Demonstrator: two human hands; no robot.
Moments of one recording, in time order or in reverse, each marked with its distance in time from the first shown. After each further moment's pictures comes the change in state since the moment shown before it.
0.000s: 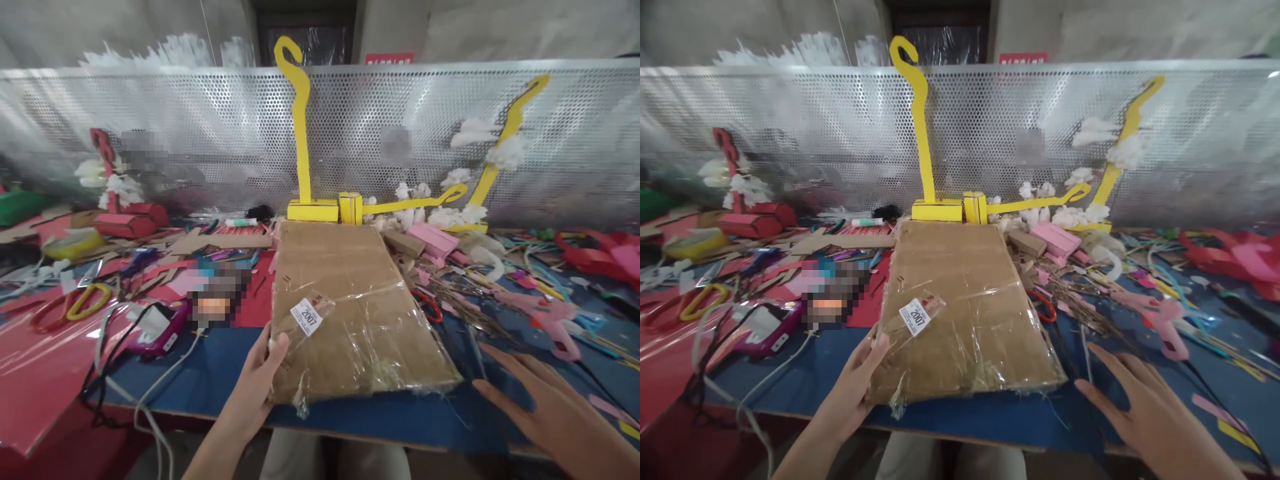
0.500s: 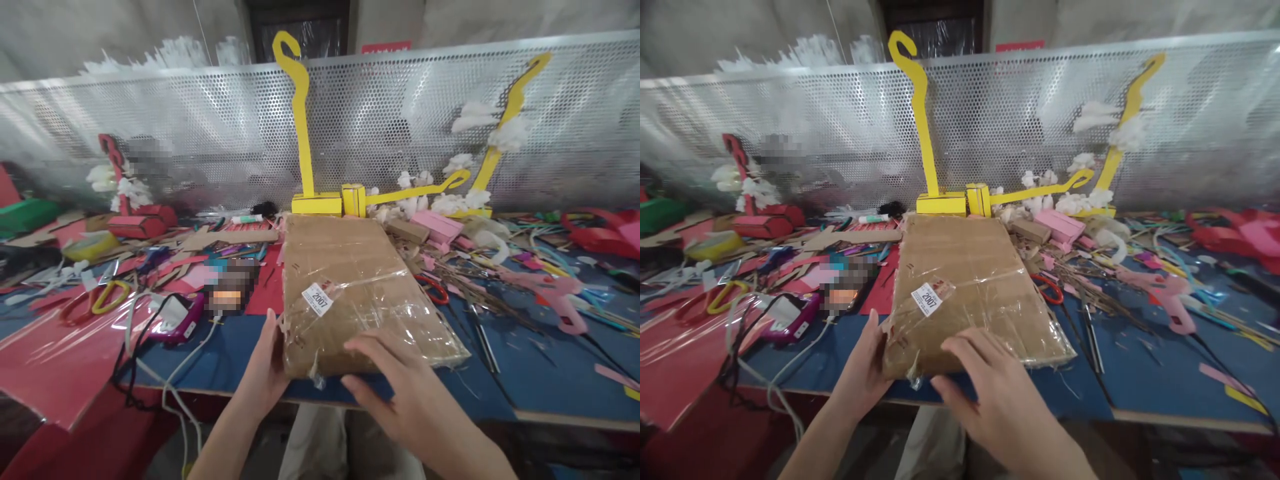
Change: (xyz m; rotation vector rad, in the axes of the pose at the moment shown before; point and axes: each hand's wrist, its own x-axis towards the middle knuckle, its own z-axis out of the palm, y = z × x) left_hand -0.005 0.006 -0.013 -0.114 -0.227 -0.078; right_hand 0.030 -0.225 0.022 0.384 -0.248 -0.322
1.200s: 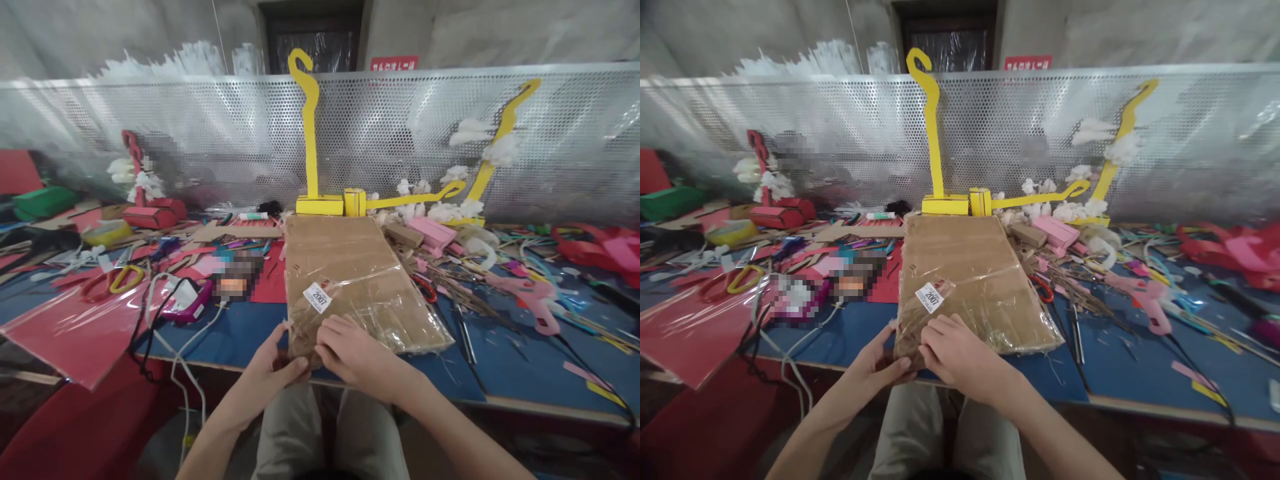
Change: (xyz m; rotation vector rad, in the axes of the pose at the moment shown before) left_hand -0.037 -0.019 -0.023 0.501 -0.138 0.047; right_hand 0.031 0.006 0.026 -0.086 -0.283 -0.276
